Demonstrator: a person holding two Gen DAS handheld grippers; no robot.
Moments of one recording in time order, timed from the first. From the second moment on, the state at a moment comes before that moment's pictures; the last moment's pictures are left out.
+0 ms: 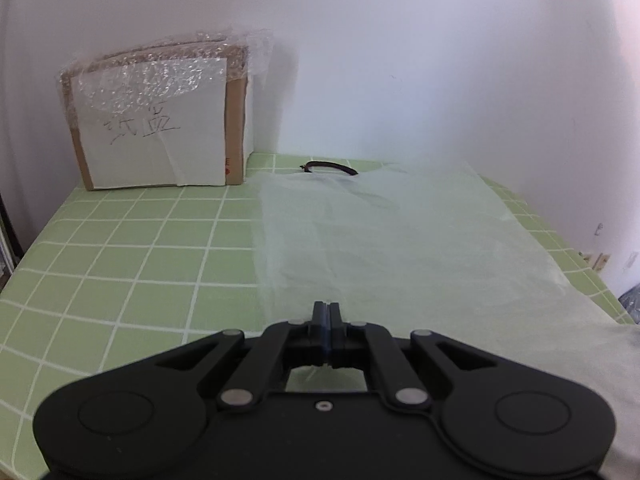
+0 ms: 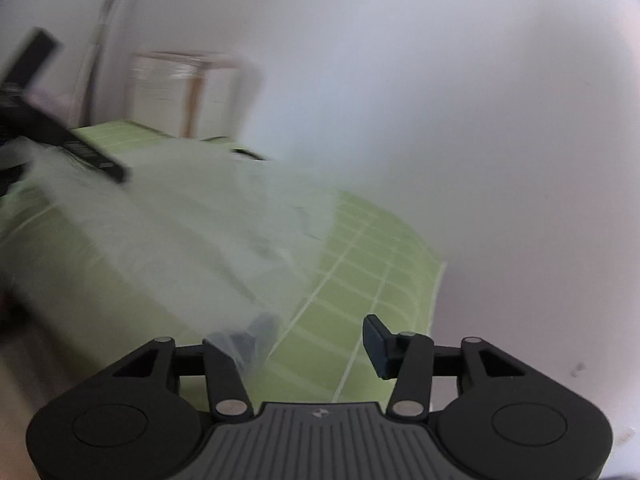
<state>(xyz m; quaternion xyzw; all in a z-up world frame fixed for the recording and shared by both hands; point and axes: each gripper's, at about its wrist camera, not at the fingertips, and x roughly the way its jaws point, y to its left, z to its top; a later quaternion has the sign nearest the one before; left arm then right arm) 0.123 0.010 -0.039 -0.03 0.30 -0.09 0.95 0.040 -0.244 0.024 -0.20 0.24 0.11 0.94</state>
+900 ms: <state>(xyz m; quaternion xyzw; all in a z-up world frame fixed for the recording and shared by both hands) 0.148 0.011 -0.043 0.04 0.29 -0.10 0.95 0.001 -0.269 0.046 -0.08 0.31 0.16 0.94</state>
